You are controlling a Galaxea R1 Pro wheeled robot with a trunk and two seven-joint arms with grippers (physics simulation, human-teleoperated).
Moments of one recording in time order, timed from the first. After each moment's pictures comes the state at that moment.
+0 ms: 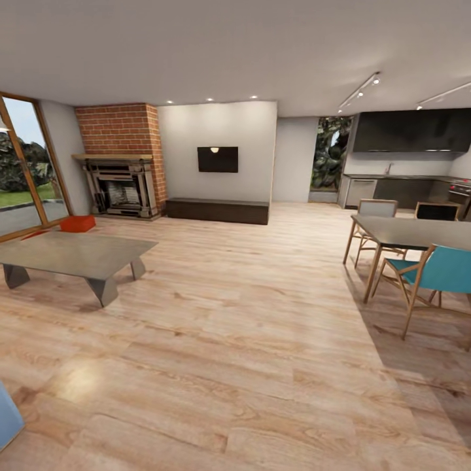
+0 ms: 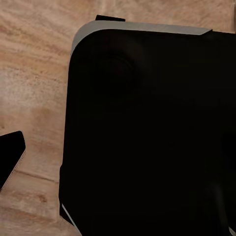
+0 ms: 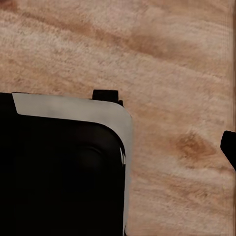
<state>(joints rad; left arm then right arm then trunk) 0.00 -0.01 0.02 -0.03 0.12 -0.05 0.01 -0.10 -0.08 1.46 -0.02 -1.42 -0.16 0.03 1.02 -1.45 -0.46</state>
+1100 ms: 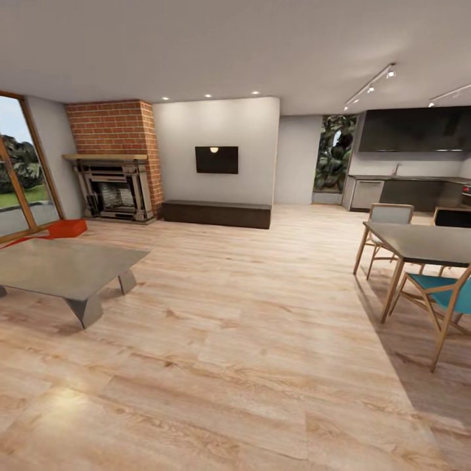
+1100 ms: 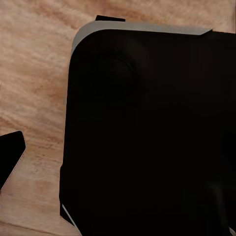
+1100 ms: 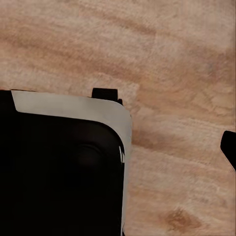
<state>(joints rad) 0.00 -0.01 0.01 -0.03 0.12 -0.05 0.01 -0.10 -0.08 1.47 -0.02 -1.41 -0.16 0.02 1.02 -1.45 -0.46</state>
